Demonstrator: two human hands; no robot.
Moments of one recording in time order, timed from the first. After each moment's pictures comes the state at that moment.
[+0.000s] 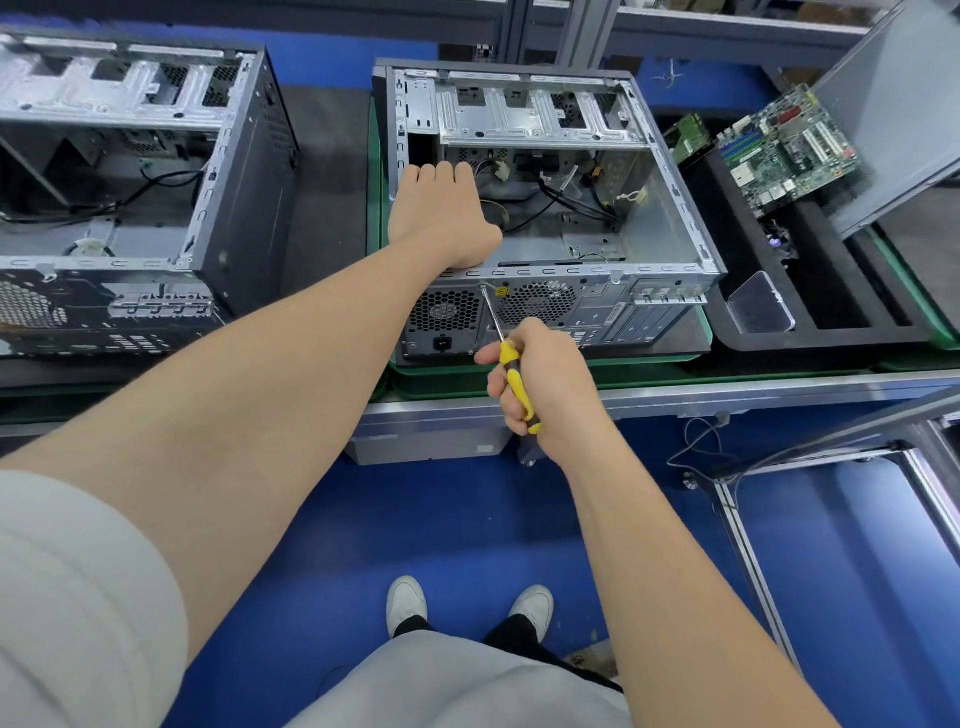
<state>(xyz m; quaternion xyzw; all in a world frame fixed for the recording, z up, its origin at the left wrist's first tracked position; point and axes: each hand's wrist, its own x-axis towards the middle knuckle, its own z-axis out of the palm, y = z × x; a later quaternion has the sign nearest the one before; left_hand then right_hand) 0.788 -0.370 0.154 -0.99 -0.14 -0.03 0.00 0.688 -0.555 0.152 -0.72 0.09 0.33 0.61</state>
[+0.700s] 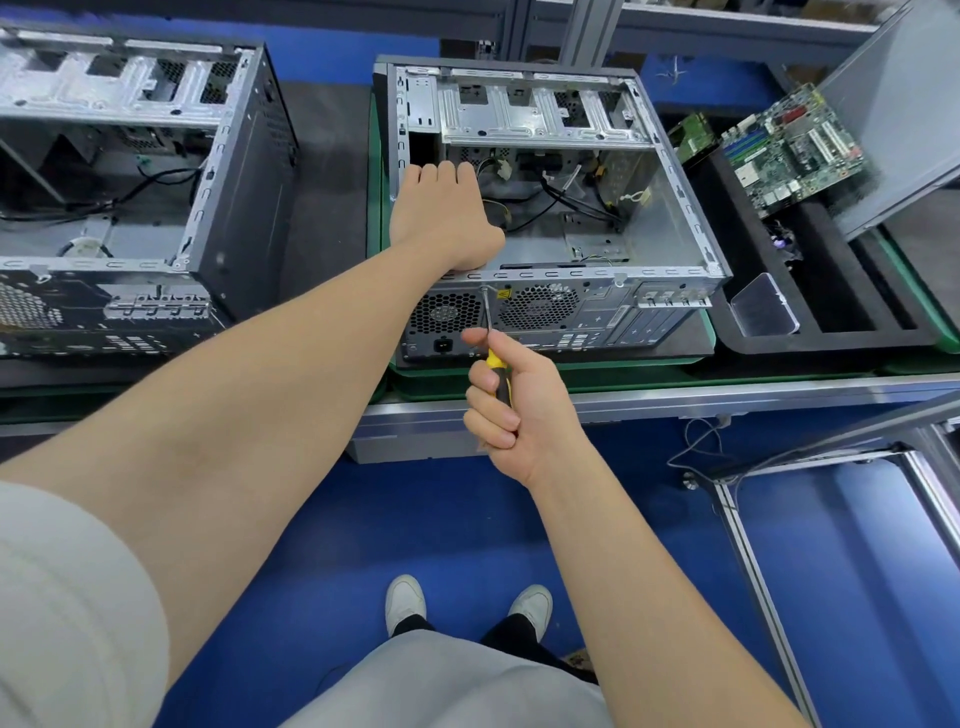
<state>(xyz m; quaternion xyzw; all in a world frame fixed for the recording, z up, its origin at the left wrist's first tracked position) 0.788 -0.371 0.155 -0.99 -0.14 -0.03 0.01 0.671 -0.549 0.134 -0.41 0.13 0.43 0.80</state>
